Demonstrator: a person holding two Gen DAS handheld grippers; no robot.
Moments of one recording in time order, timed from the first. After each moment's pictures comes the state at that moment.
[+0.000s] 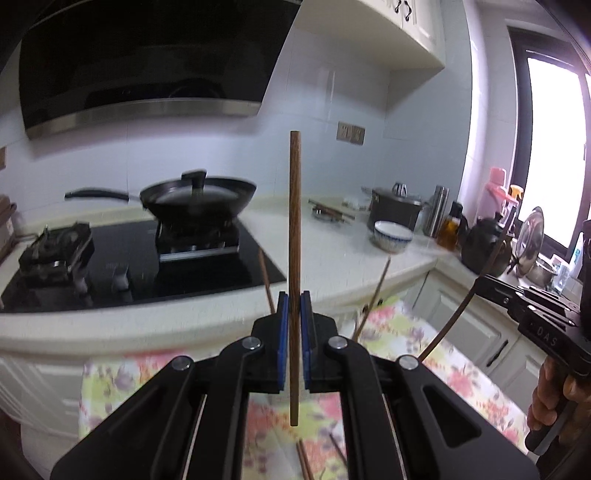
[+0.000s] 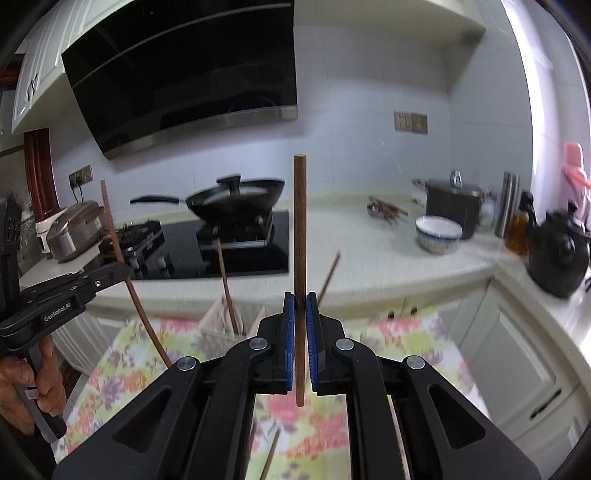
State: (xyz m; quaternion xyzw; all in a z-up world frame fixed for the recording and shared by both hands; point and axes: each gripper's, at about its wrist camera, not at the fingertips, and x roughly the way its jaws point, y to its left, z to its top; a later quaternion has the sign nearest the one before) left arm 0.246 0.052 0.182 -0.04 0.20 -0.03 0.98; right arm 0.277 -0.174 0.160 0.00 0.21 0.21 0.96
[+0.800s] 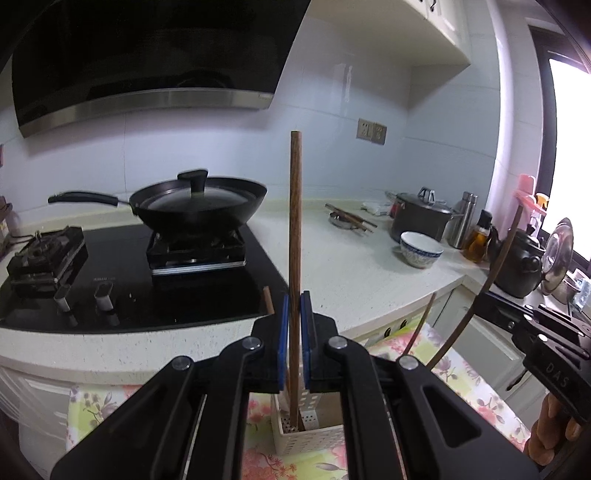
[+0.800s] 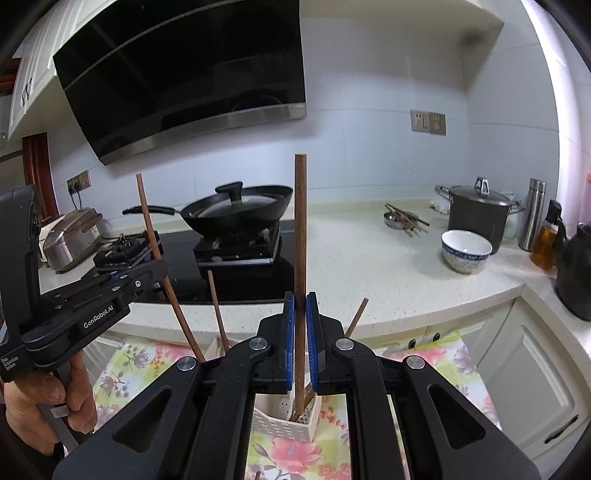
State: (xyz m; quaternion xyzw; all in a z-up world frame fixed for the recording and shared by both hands) left arm 0.342 0.060 0.160 -0.05 0.22 0.00 0.97; right arm 0.350 -0.137 0.144 0.00 0.22 0.22 0.95
